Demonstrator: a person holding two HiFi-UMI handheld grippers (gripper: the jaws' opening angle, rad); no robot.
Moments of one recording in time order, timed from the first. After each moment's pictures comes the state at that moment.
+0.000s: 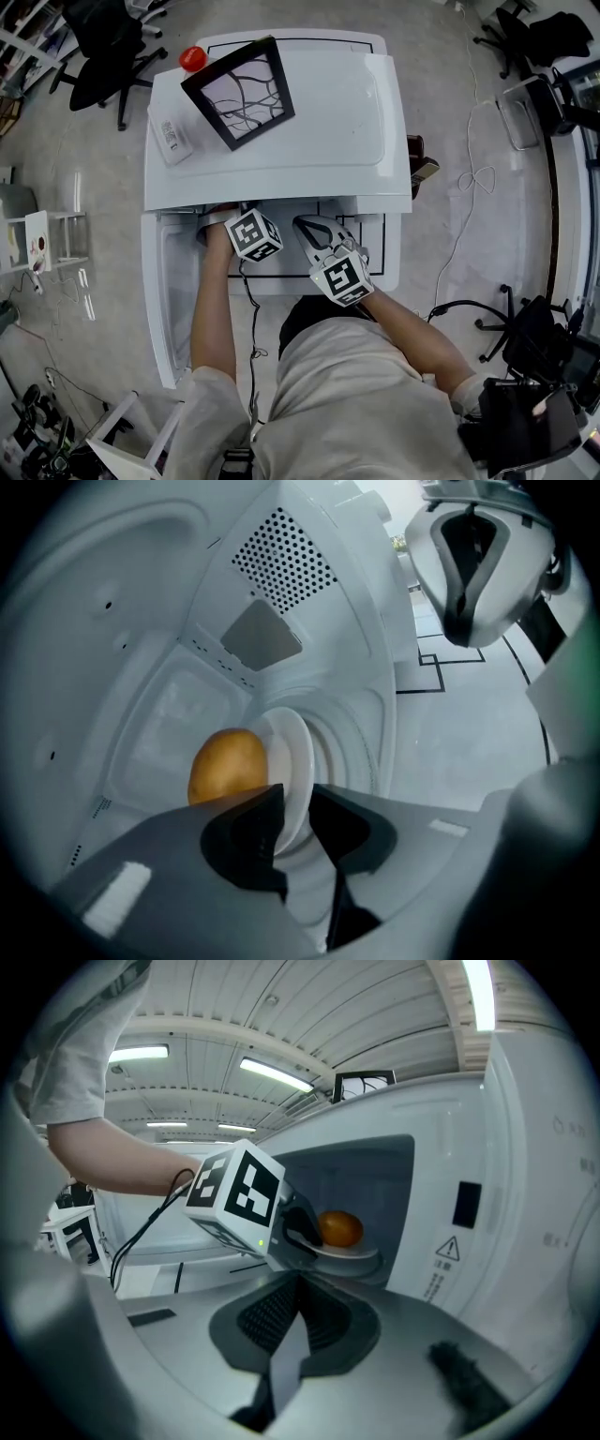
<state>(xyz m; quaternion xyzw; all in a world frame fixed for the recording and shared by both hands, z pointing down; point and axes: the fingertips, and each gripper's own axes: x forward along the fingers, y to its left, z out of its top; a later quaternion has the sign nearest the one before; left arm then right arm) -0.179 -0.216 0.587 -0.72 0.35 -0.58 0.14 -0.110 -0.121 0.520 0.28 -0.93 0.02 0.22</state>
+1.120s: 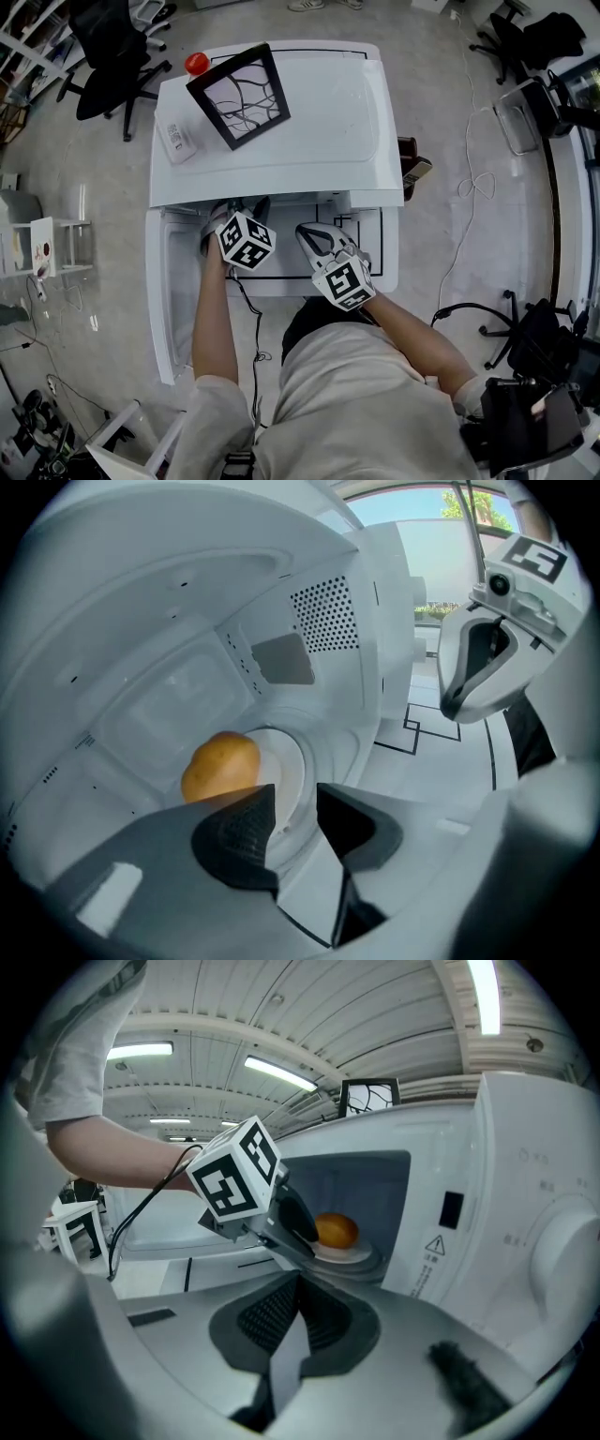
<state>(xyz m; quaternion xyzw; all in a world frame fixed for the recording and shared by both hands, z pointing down) -0.168 -0.185 0.573 -0.79 0.37 -0.49 -0.01 -0.100 -0.103 0.514 0.28 -0.93 0.01 0.23</state>
